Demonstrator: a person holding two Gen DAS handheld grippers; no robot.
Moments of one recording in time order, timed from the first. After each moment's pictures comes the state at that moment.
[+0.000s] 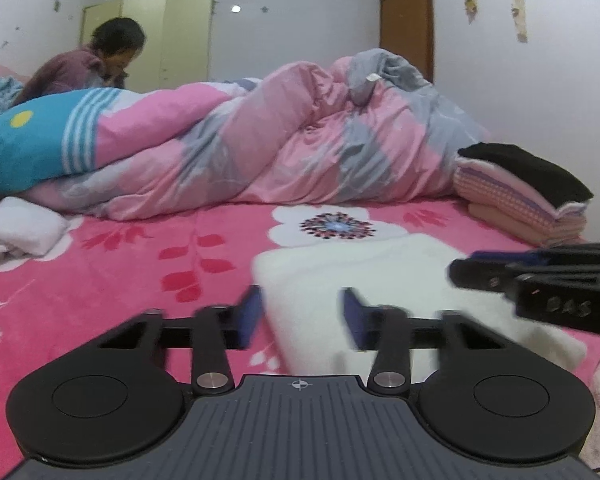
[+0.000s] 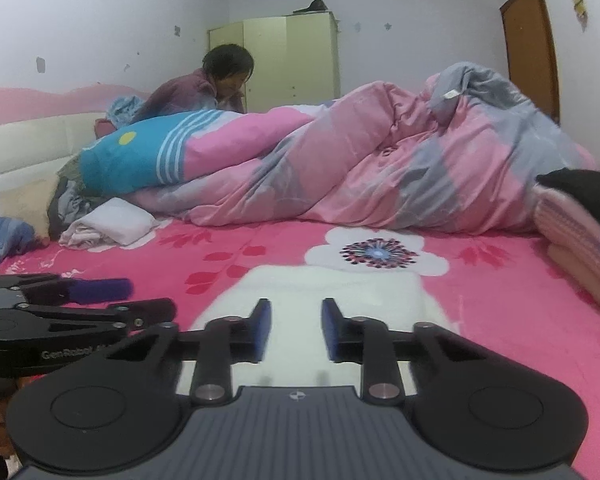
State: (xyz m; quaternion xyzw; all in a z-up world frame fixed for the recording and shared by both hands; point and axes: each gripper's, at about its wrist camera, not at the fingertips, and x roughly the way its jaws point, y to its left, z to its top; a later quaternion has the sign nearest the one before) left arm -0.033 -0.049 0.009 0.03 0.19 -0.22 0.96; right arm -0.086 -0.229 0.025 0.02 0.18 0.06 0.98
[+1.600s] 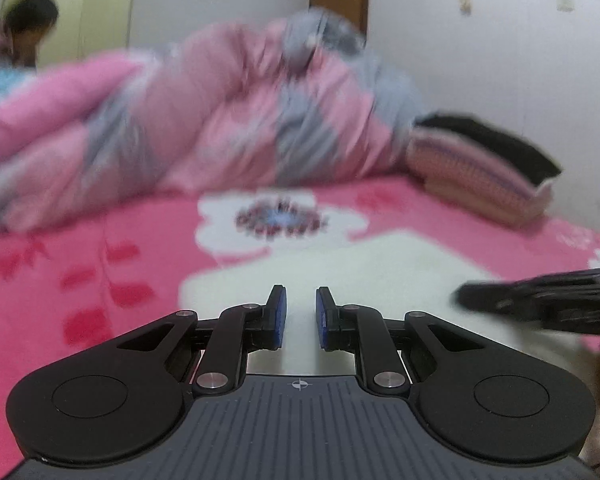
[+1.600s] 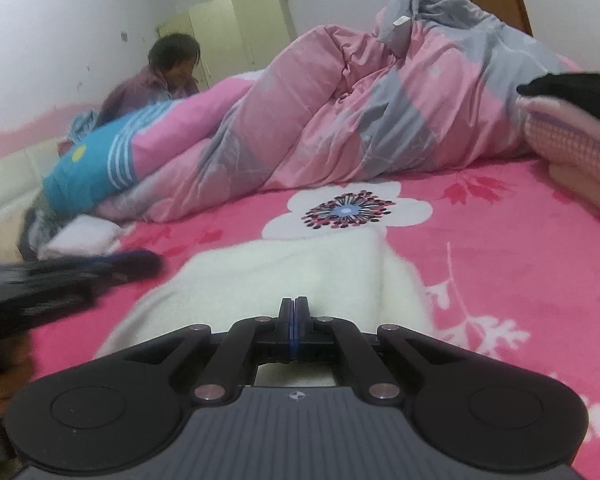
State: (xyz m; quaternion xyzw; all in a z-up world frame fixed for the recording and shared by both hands) left arm 0.073 -0.089 -0.015 0.04 0.23 -0.33 0.92; right arm -0.030 -0.297 -0.013 0.13 0.22 0.05 0.97
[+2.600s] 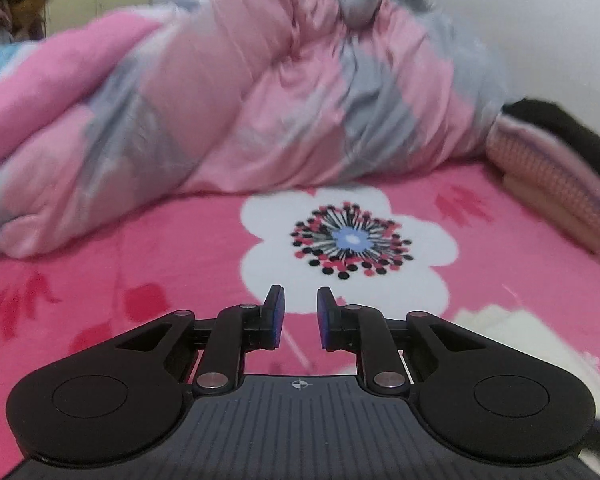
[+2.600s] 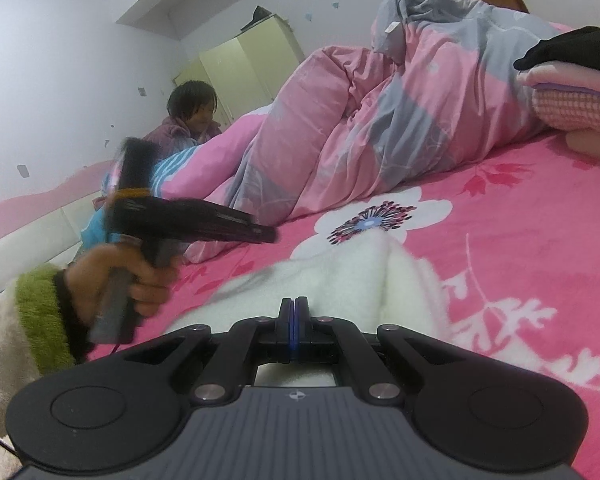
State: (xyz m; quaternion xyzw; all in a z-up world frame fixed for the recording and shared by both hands) left arm 0.174 -0.110 0.026 0.08 0.29 -0.27 0.91; right arm -0.038 -0.321 -0.033 0.21 0.17 0.10 0.96
